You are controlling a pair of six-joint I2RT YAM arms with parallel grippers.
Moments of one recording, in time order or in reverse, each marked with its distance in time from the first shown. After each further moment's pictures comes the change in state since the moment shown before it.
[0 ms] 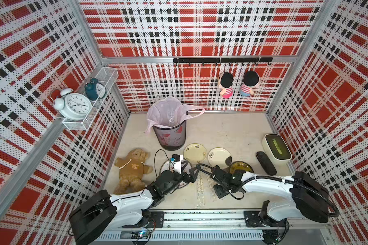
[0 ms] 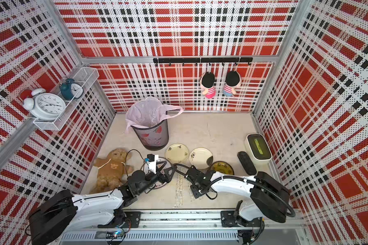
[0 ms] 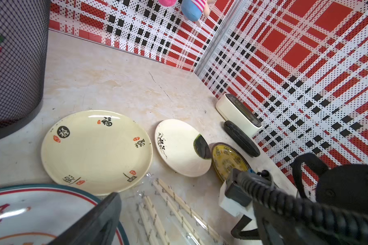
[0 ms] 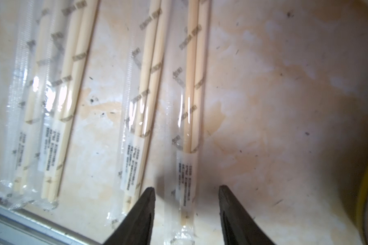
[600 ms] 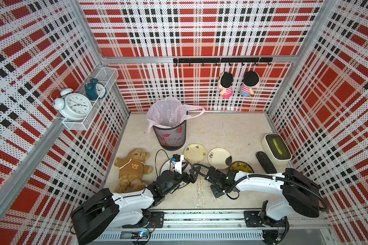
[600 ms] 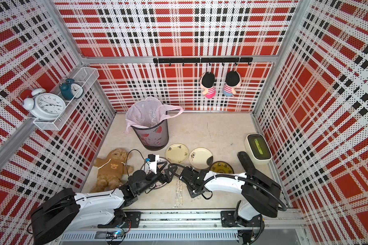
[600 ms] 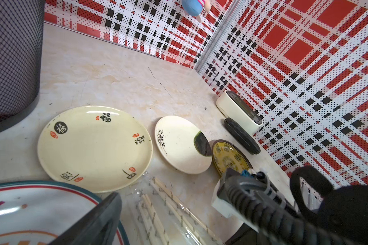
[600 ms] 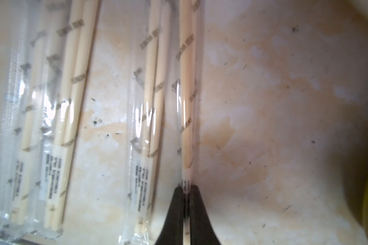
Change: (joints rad) left arm 0.002 0.039 0.000 0.023 0.024 -0.008; right arm 0.033 0.084 0.065 -0.030 0.063 0.080
